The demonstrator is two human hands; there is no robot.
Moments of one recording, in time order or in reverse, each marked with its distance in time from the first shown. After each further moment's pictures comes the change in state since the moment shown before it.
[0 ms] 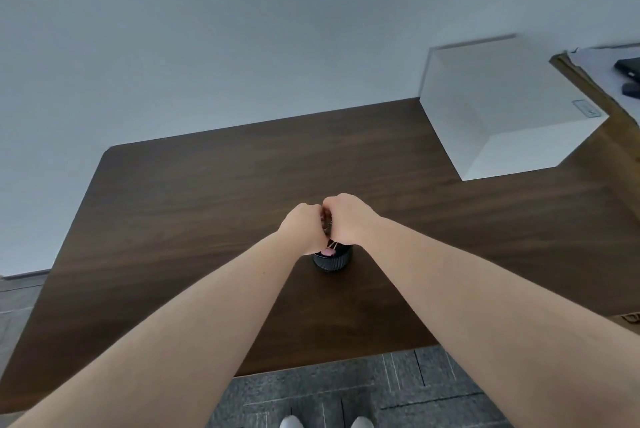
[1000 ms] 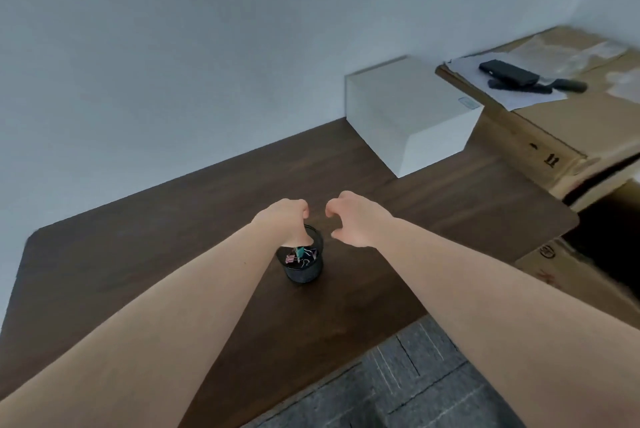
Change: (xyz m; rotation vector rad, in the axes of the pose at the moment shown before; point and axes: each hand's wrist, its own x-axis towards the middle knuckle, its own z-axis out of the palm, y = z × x) left_hand -0.005 0.023 -0.057 0.213 -0.081 0.230; right_hand -0.067 0.027 -0.033 0.039 0.153 0.254
